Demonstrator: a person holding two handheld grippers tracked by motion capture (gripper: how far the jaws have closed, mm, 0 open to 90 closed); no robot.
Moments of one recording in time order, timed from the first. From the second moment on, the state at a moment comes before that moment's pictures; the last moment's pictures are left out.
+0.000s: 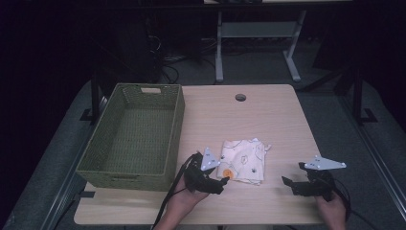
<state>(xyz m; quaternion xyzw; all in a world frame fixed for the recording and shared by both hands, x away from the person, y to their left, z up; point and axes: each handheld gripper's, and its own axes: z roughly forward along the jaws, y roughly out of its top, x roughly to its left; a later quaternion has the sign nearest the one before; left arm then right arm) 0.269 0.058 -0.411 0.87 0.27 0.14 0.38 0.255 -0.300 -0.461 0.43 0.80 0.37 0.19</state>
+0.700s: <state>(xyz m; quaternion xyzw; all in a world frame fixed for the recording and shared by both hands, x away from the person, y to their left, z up) 0.333 -0.015 -0.424 0.92 0.23 0.10 0.29 0.256 -0.299 -0.461 0.43 0.80 0.38 0.19</state>
